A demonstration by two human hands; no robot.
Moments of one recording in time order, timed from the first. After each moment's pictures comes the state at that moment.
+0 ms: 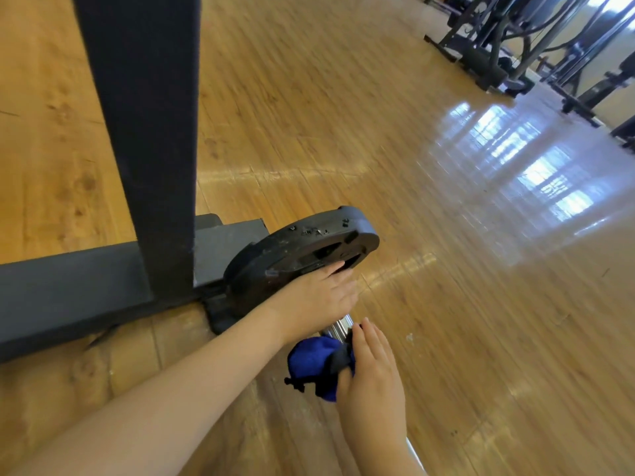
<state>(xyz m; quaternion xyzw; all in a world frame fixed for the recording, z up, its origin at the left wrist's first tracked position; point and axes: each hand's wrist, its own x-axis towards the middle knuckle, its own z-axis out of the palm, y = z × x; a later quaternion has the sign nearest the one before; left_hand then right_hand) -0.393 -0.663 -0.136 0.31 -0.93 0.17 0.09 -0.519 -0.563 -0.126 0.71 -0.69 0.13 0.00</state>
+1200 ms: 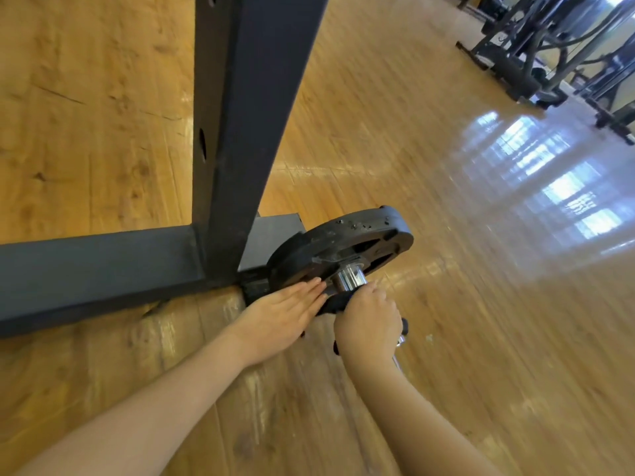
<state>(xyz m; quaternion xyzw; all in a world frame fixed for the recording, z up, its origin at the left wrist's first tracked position) -0.319 -0.590 -0.162 0.41 -0.90 0.14 -0.05 -0.453 -0.612 -0.106 0.66 -0.74 -0.09 0.04</state>
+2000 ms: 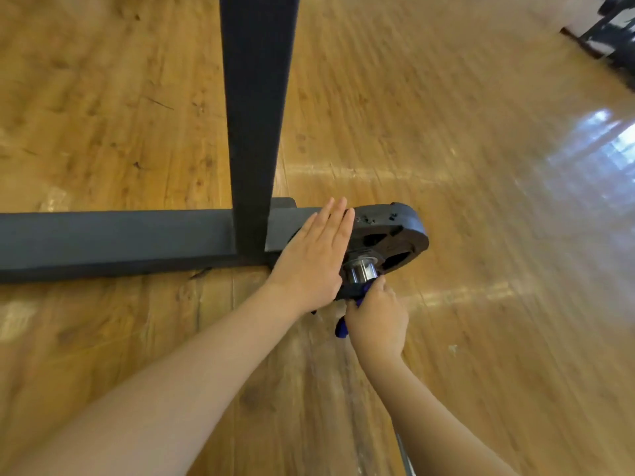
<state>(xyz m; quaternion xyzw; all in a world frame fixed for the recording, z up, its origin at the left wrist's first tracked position) -0.359 -0.604 -0.061 0.68 -0.73 0.00 0.06 -0.490 -0.612 -0.105 0.73 -0.68 -0.01 -0.09</state>
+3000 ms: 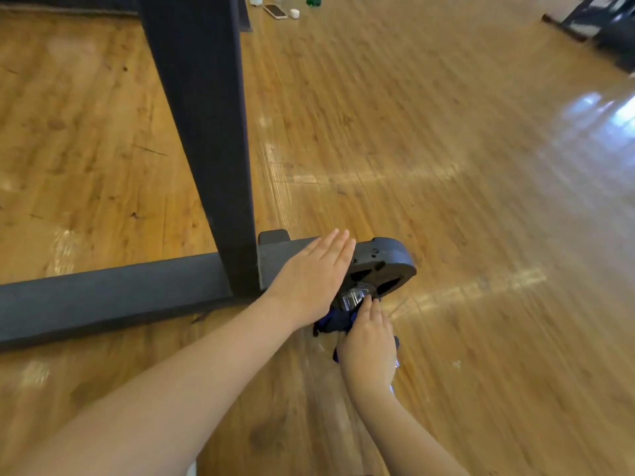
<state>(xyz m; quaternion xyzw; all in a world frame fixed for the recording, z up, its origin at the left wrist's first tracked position) -0.351 -0.635 -0.025 0.60 -0.80 0.01 -0.03 -0.487 -0.615 -0.103 0.74 -0.66 0.01 -0.11</state>
